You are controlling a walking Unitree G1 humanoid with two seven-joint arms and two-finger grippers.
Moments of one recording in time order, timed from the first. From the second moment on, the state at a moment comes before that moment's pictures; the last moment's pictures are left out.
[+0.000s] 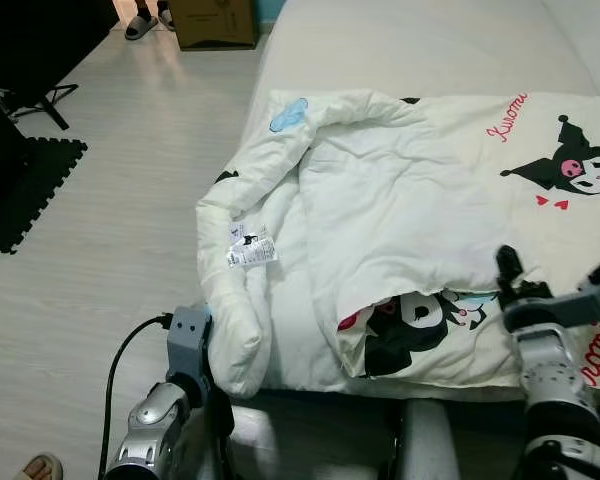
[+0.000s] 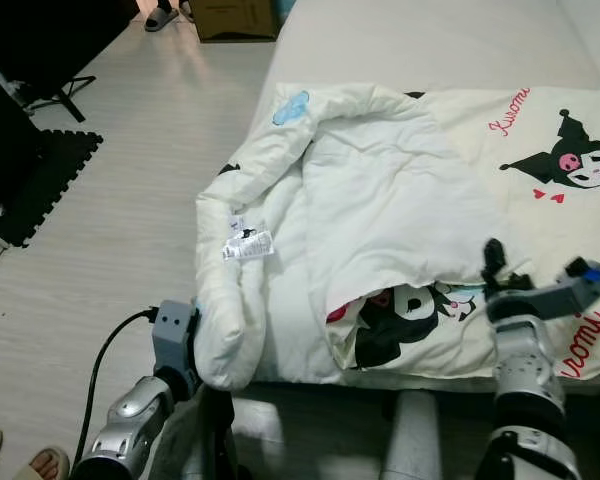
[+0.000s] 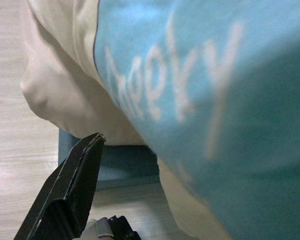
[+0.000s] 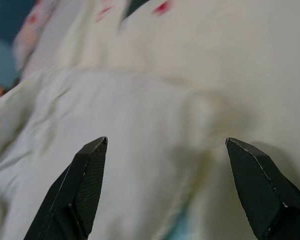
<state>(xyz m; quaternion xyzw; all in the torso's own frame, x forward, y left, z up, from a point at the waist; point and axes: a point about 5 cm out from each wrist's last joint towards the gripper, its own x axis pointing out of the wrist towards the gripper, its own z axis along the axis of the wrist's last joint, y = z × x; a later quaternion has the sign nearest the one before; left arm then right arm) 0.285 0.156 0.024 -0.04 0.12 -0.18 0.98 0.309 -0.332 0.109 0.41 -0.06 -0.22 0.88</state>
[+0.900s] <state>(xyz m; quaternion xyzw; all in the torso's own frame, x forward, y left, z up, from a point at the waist) 0.263 0.177 0.026 -0.03 0.13 -0.18 0.98 0.338 -0.295 0.115 0.42 -0.09 -0.14 0.89</state>
